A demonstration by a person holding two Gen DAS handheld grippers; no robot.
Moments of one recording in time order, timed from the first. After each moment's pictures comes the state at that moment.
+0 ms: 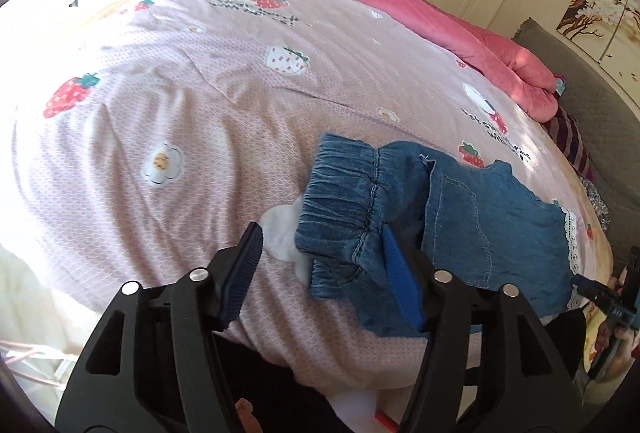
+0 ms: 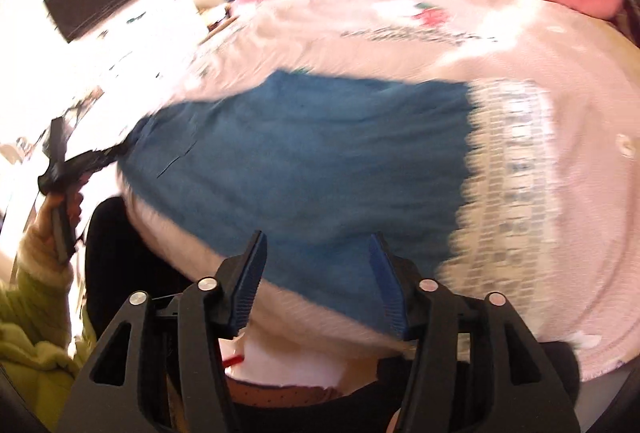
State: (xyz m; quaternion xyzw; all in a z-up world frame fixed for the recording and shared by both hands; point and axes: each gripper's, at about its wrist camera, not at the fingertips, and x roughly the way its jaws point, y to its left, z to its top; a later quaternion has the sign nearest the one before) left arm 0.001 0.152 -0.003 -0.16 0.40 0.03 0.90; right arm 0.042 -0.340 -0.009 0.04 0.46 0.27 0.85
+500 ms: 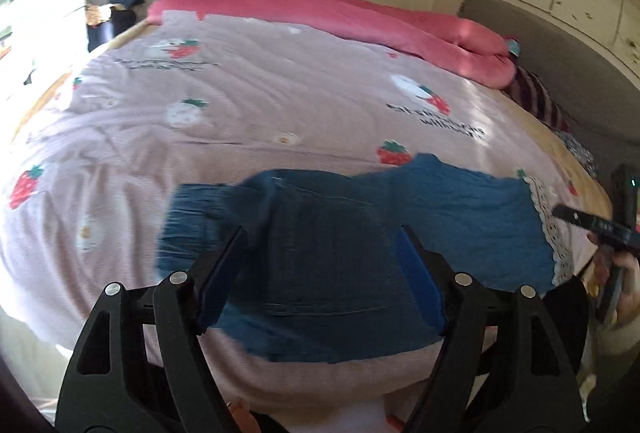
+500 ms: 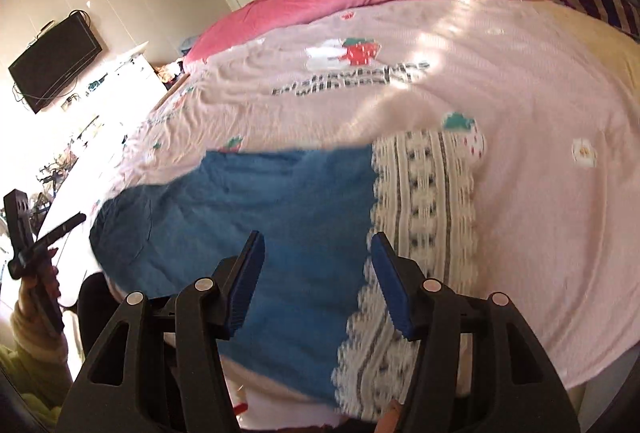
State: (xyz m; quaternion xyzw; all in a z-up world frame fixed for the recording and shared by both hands) left arm 0.031 0.046 0.027 -0.07 0.38 -0.07 0.92; right arm 0.103 -0.371 0.004 0.10 0.42 0.22 0.88
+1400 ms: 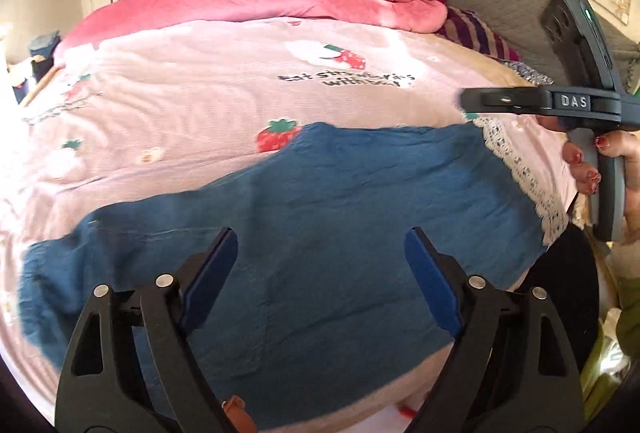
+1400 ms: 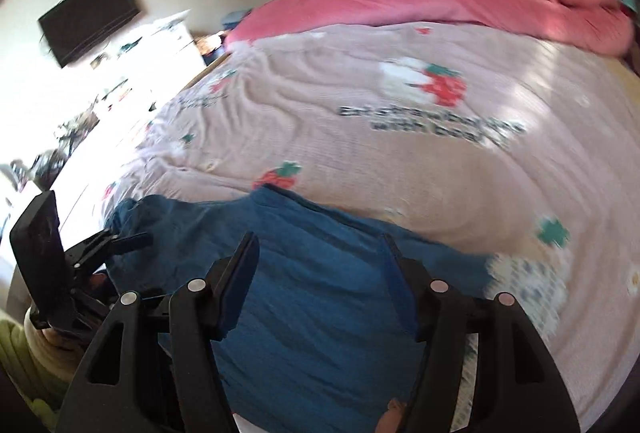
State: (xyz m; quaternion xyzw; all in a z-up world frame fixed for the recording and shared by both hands) left arm 0.065 -0.048 -0.007 0.01 0.38 -0.17 0.91; right arm 0.153 -0.266 0.033 0.01 0.43 0.32 0.85
